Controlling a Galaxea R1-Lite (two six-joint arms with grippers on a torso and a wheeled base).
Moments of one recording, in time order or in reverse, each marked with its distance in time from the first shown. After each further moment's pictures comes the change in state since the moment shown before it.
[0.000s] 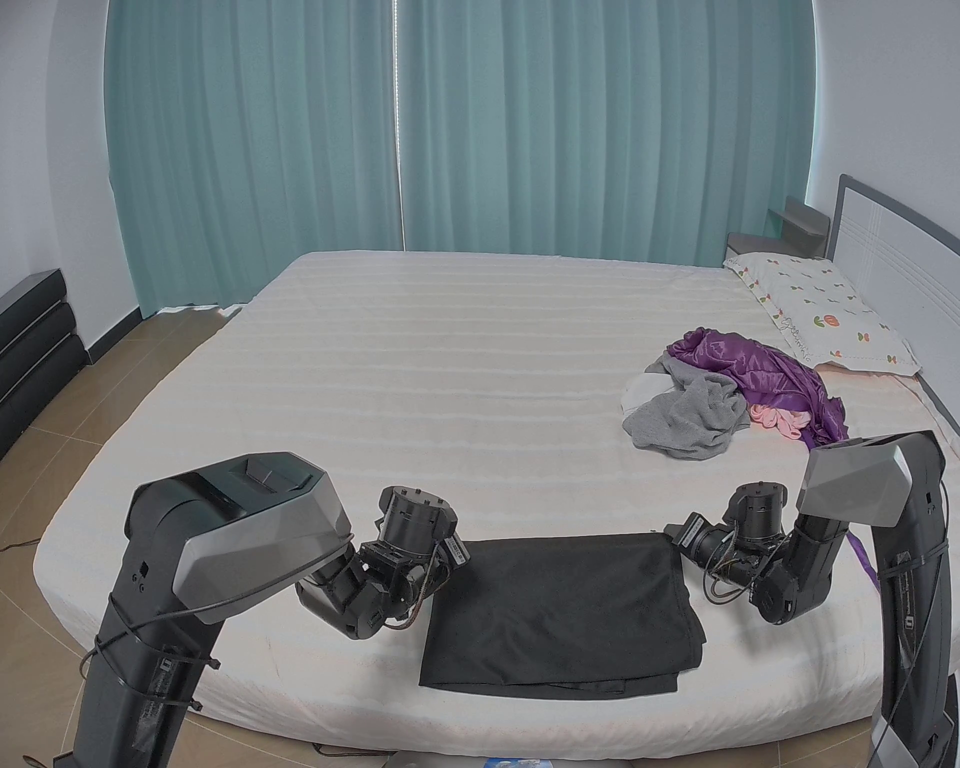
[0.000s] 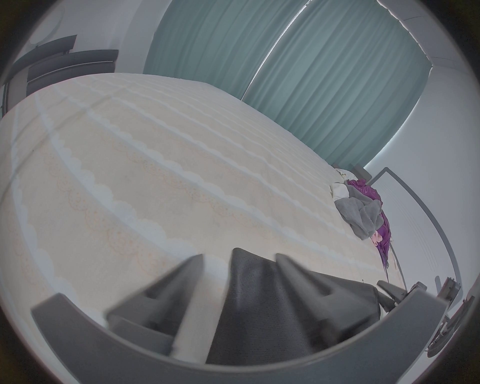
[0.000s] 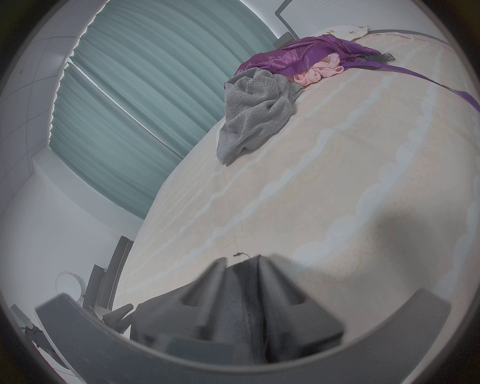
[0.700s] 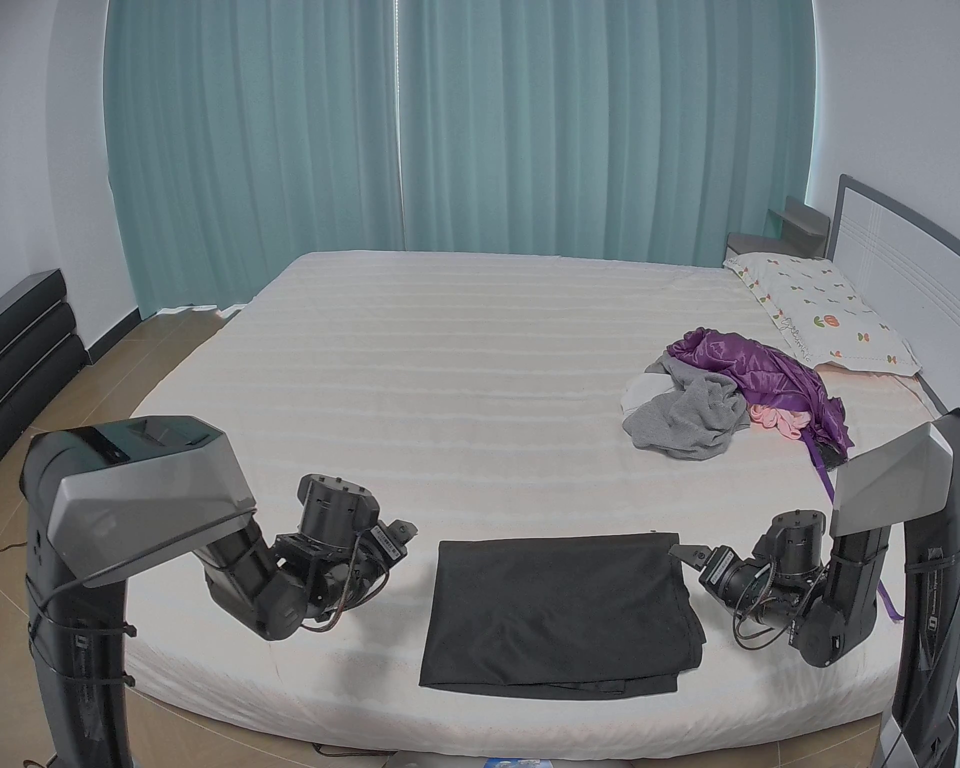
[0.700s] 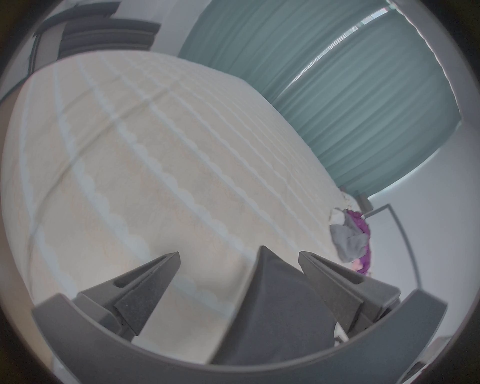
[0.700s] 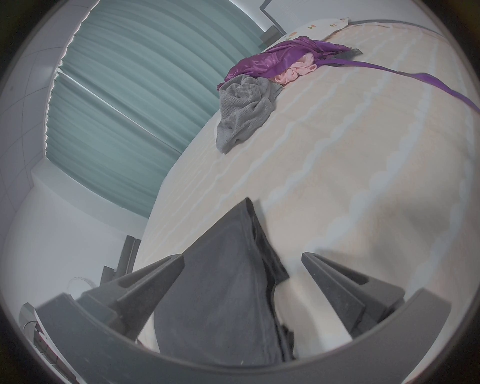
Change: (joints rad) left arm 0.094 -0.252 0.335 -0.033 -0.092 -0.186; right arm 0.034 -0.159 0.416 -0.204 0.015 0.086
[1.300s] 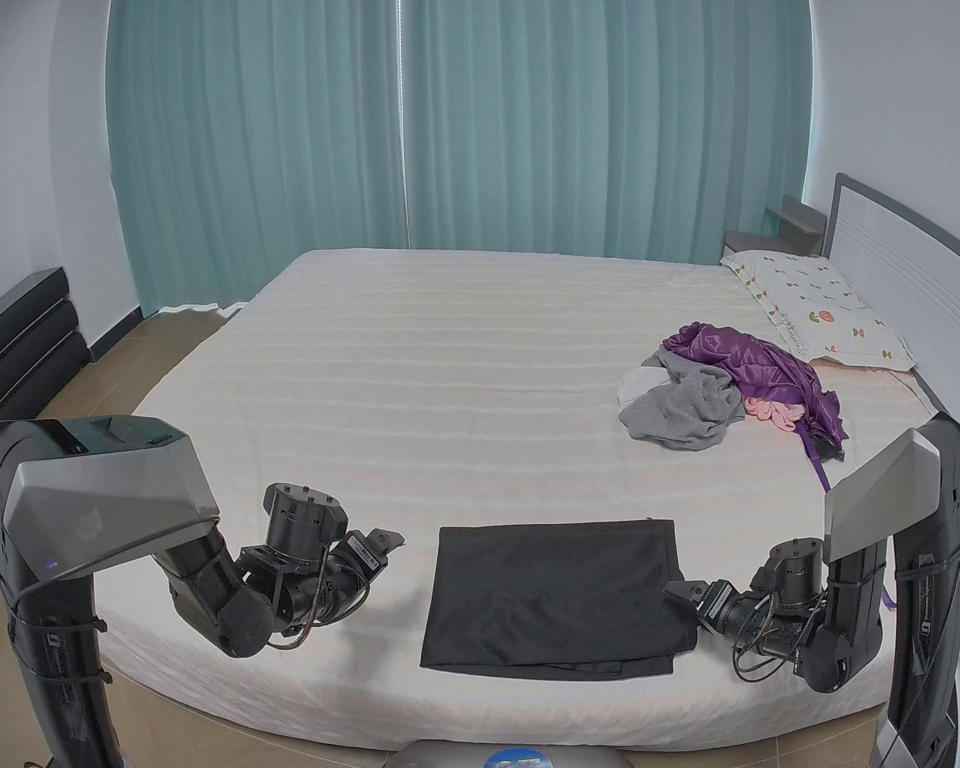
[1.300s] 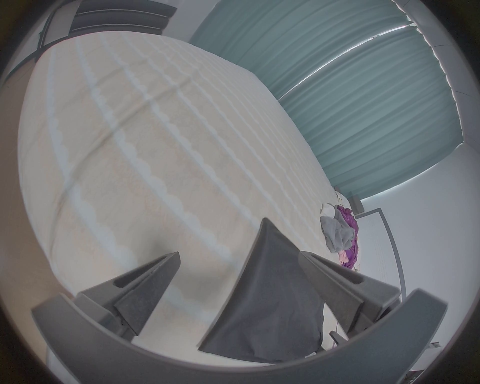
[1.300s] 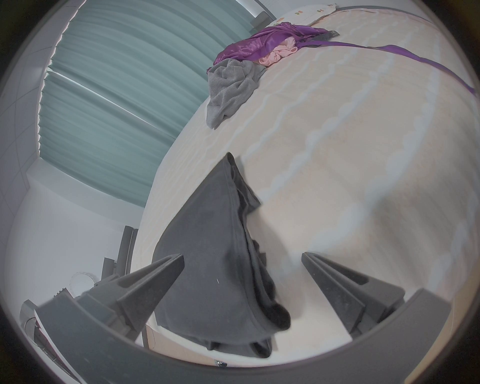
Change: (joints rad) left arm 0.019 -0.094 0.170 -0.082 -0.103 -0.097; right arm 0.049 0.024 0.150 -0.087 0.016 0.047
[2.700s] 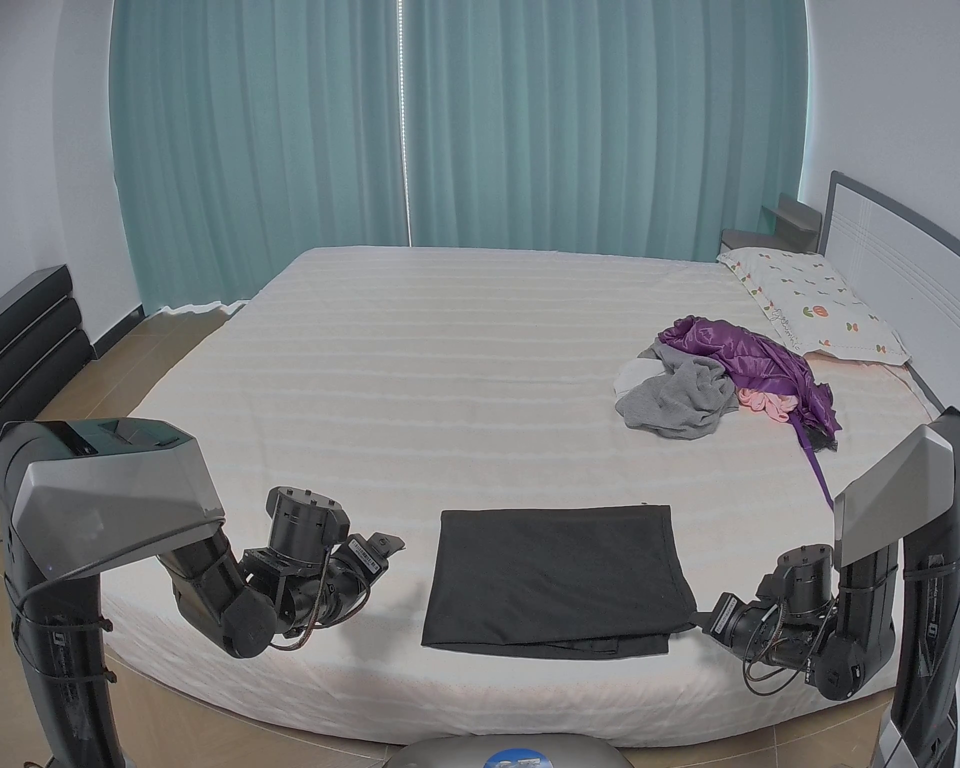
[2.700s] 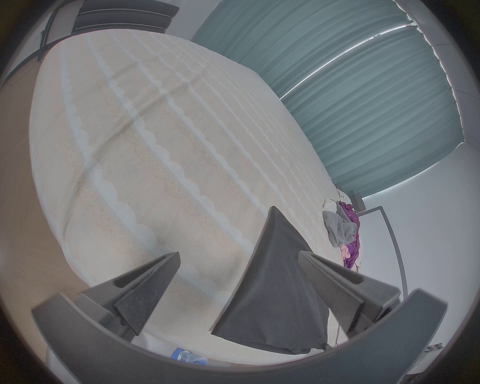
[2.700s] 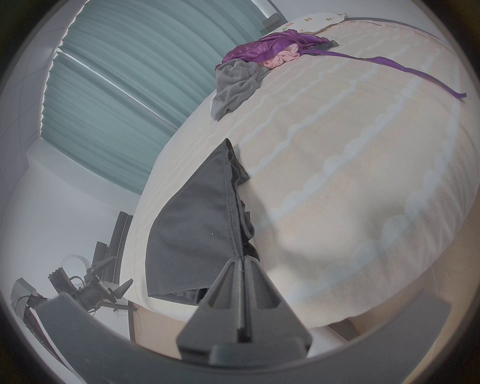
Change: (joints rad) left arm 0.005 0.020 -0.005 0.001 0.000 0.001; right arm 0.016 -0.047 0.086 0.000 -0.015 -0.082
